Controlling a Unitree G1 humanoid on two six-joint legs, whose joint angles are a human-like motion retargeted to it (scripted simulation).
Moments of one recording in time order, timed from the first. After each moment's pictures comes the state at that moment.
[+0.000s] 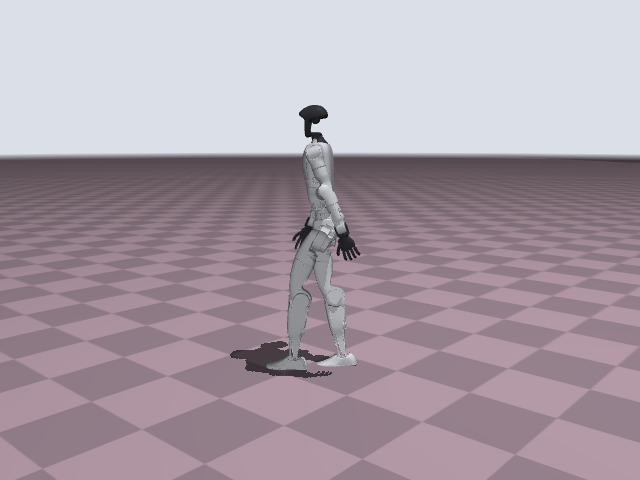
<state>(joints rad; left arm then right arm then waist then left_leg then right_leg) 0.26 0.12 0.43 1.69 0.54 -0.14 -0.19 -0.09 -0.16 -0.42 1.28 -0.54 -0.15 0.05 -0.04 -0.03 -0.04 -0.46 -0.04 0.11 0.21 0.09 0.02 0.01 0.13 0.05 0.01 -0.05 -0.18</state>
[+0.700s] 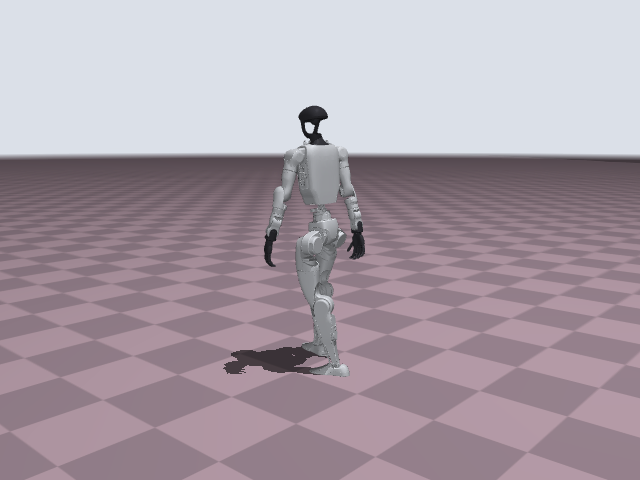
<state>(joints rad) -0.09 0.33 0.26 1.53 0.59 -0.21 -0.14 0.15 -0.10 -0.48 1.64 -0.53 -0.13 0.11 -0.24 0.03 -0.06 0.02 0.01 0.28 0.05 -0.20 0.01 -0.40 -0.11 -0.36 0.15 0.12 0.02</state>
